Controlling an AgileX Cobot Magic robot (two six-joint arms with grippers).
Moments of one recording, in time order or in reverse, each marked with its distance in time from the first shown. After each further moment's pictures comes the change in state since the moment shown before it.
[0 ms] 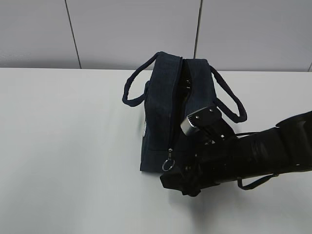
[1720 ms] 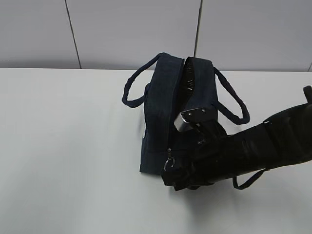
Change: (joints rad) left arm 0.000 0.000 0.000 0.009 0.000 0.000; right arm 0.000 0.051 -0.070 -0.135 0.030 0.228
